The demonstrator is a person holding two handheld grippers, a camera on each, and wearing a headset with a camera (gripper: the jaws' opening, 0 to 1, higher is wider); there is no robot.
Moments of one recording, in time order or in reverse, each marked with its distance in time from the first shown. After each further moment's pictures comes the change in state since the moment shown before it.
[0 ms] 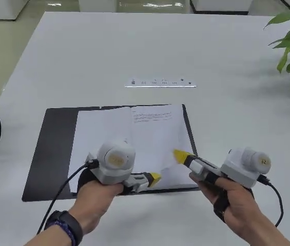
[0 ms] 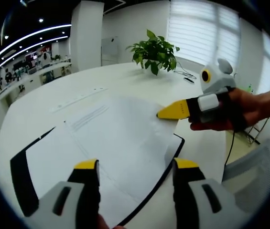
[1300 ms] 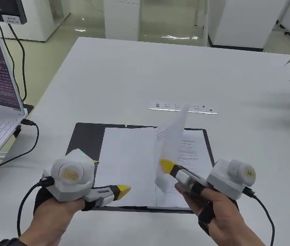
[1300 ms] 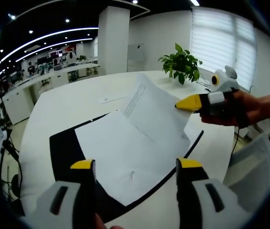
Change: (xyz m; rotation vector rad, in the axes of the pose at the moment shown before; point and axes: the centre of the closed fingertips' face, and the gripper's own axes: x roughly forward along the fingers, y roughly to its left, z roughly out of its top) left arm -0.120 0.090 -0.041 -0.100 -0.066 0.183; right arm 0.068 0.089 -0.023 0.000 0.028 0.109
